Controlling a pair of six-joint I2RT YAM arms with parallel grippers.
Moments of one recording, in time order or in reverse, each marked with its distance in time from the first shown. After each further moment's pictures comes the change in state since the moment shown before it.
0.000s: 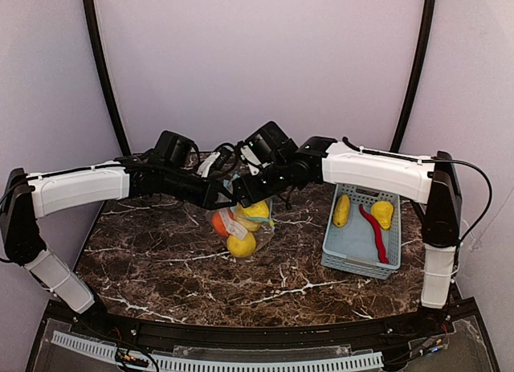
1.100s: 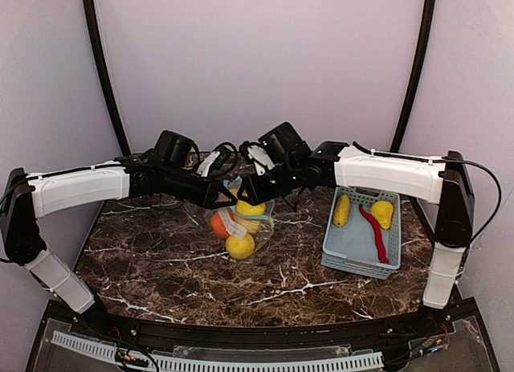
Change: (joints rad) left arm 0.001 0.000 0.000 0.004 -0.009 -0.003; right arm -0.036 -0.092 -0.151 0.138 -0.175 0.051
